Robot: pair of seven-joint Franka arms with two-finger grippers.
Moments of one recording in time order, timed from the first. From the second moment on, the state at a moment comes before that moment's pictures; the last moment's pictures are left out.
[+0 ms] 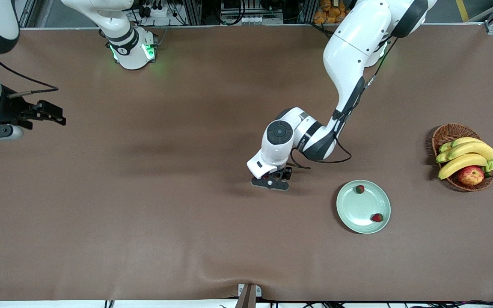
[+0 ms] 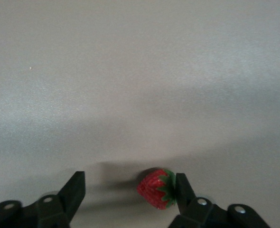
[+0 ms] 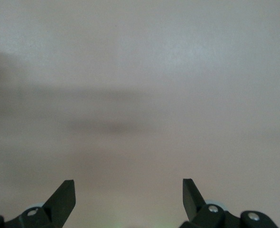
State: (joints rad) left arm -0.57 0.82 -0.12 -1.50 0.17 2.41 -0.60; right arm -0.04 -0.01 0.02 -1.71 0.04 1.57 -0.07
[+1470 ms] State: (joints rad) left arm -0.58 0.84 -0.13 -1.49 0.17 2.41 -0.60; right arm -0.02 -0.08 0.01 -1.60 -0.04 1.44 -0.01
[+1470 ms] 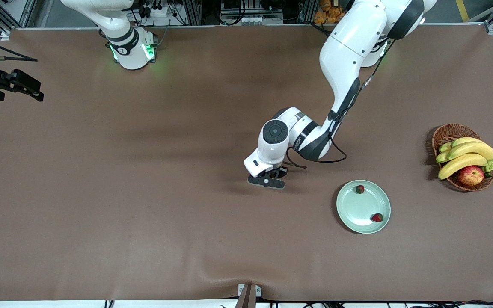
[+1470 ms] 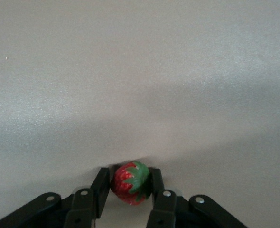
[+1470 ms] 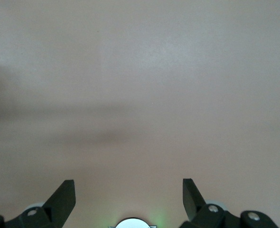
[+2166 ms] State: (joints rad) left arm -0.44 0.73 -0.12 -1.47 0.17 2.24 -0.45; right arm -0.02 -0.08 0.01 -1.58 -0.04 1.43 0.05
